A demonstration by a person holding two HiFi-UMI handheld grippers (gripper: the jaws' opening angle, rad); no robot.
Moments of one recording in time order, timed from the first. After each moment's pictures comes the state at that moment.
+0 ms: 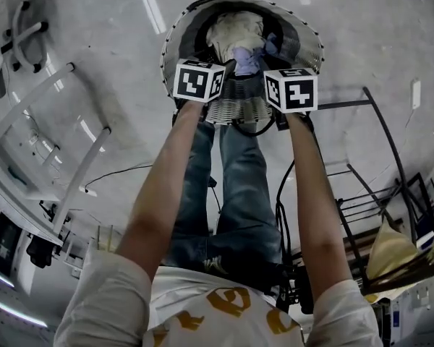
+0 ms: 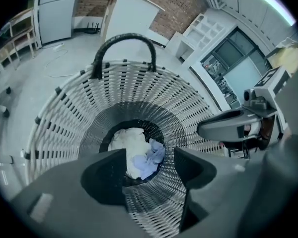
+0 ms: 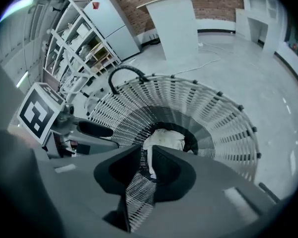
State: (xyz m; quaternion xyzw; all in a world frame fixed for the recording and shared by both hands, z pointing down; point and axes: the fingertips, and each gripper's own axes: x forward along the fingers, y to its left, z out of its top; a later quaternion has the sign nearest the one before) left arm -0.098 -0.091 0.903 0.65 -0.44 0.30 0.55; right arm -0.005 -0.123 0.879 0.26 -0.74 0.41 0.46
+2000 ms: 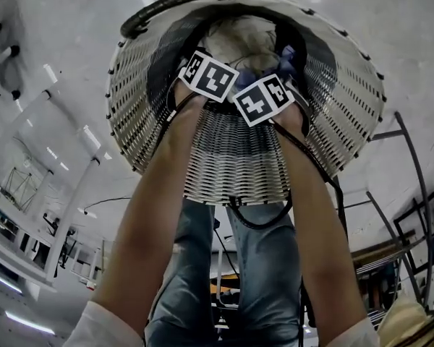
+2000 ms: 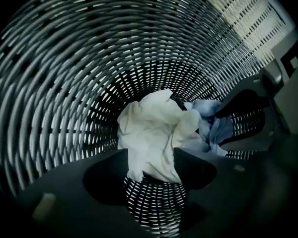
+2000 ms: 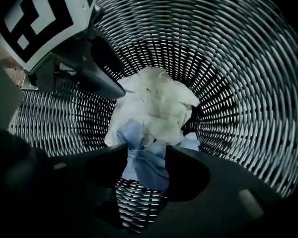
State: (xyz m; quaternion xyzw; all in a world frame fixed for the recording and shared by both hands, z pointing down) left arm -0.101 -0.097 1.153 0.64 -0.35 0.52 0.45; right arm 0.023 -0.067 1.133 0.13 -0.65 0.27 0.70
